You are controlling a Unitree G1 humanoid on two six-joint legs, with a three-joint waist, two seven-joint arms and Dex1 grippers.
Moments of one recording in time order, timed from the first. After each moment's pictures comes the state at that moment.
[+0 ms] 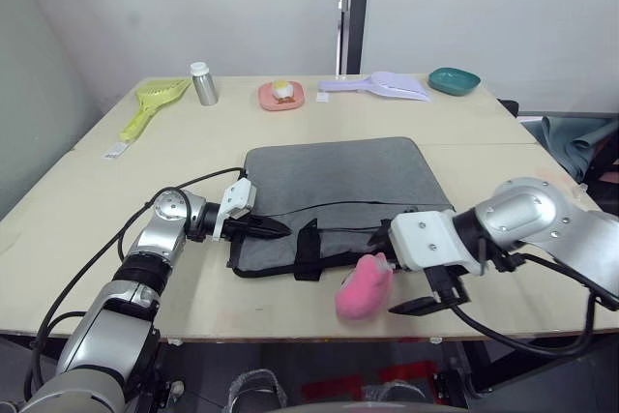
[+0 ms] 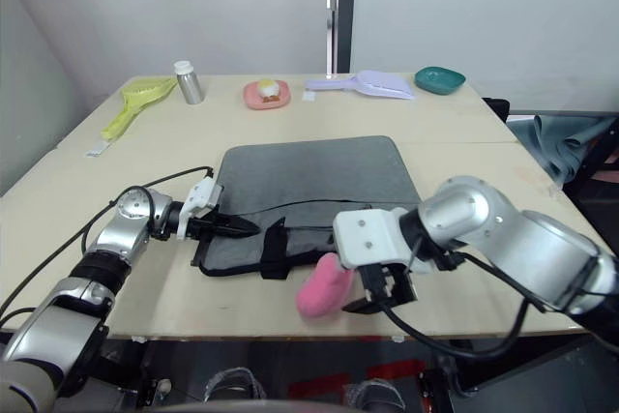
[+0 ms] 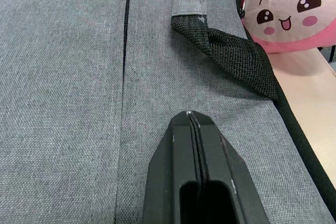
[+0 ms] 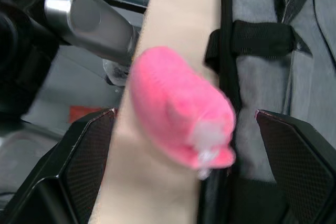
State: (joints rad) left arm -0.61 0.55 -0.17 0.71 -0.26 -0.22 -1.55; right arm -0.63 -1.10 0.49 -0.70 0.40 0.66 1.13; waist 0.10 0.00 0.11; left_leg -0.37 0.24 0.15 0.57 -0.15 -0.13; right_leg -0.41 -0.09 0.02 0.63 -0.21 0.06
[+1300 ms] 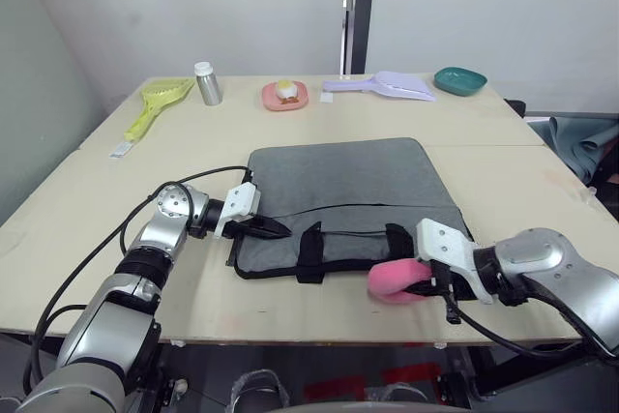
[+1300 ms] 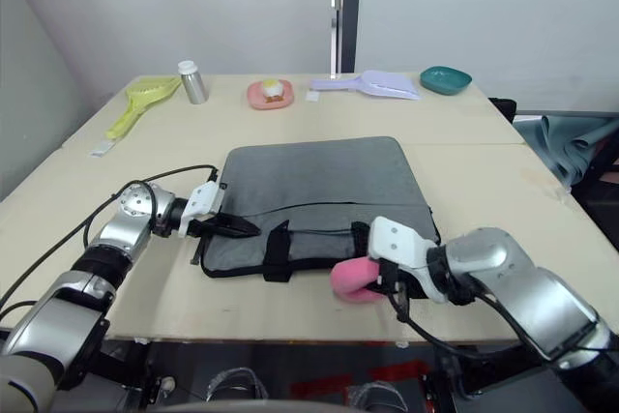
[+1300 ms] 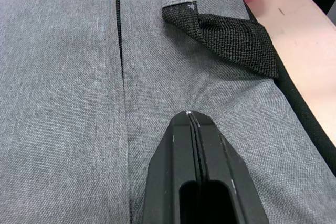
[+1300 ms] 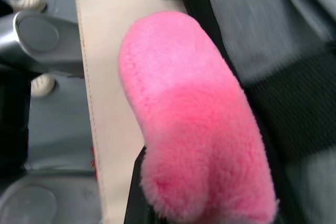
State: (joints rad) left arm -0.66 0.55 -0.22 0.78 -0.20 -0.39 -1.55; right arm -0.03 -0.94 0.07 -0.65 0.33 0.82 1.00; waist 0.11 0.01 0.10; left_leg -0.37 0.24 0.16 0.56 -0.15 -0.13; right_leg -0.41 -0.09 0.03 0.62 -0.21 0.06
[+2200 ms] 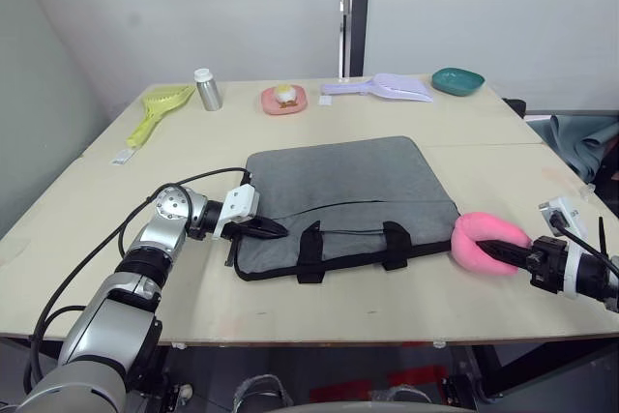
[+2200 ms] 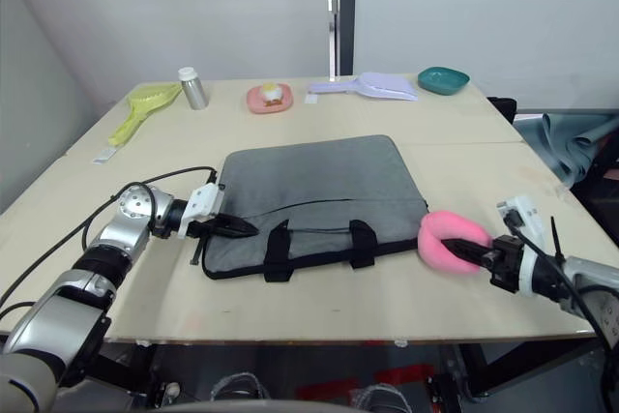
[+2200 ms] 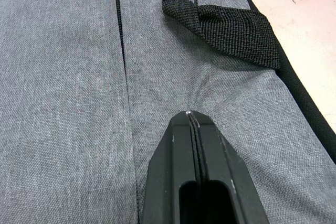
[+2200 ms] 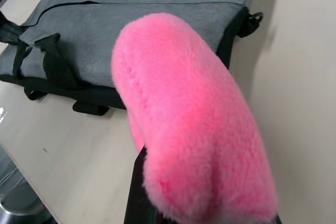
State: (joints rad) left arm -0.65 0.55 -0.22 0.82 -0.19 -0.43 -1.53; right arm 0.05 -0.80 -0.47 -0.15 0.72 0.97 0.90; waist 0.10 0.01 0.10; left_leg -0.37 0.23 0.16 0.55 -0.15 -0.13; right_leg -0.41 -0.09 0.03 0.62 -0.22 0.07
